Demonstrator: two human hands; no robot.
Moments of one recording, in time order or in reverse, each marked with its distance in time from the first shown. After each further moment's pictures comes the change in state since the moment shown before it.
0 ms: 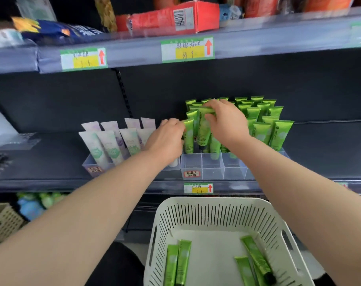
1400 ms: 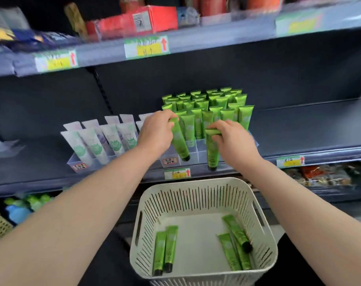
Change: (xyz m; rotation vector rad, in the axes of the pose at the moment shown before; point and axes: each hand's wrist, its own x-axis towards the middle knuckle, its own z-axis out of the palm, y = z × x) left_hand -0.024 0.060 -0.012 -0.355 0.178 -0.128; right_hand -0.117 0.037 -0.059 -0.017 -0.067 0.073
